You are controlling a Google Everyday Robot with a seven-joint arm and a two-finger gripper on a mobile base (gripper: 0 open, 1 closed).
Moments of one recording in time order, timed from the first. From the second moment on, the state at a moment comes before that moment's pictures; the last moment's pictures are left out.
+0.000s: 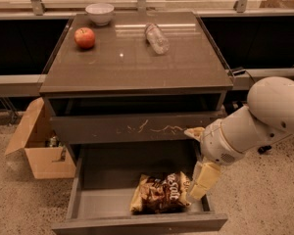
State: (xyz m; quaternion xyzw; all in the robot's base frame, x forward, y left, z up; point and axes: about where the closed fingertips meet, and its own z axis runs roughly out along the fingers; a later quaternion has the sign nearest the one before) arm 0.423 -0.115 0.747 -0.62 0.73 0.18 0.22
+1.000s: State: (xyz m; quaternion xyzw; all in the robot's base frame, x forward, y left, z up) arm 0.456 -0.116 0.603 -0.61 0.74 0.22 0.17
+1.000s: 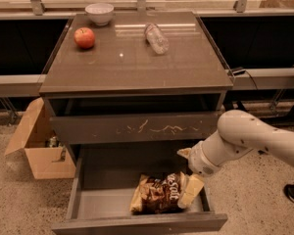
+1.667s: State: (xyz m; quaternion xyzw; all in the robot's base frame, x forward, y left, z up) arm 0.493 -0.119 0.503 -0.61 0.74 0.23 0.17
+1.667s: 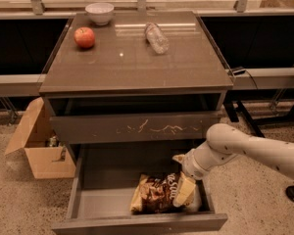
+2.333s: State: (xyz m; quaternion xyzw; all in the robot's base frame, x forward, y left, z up) arm 0.523 -0.119 0.429 -0.61 0.73 0.25 0.14
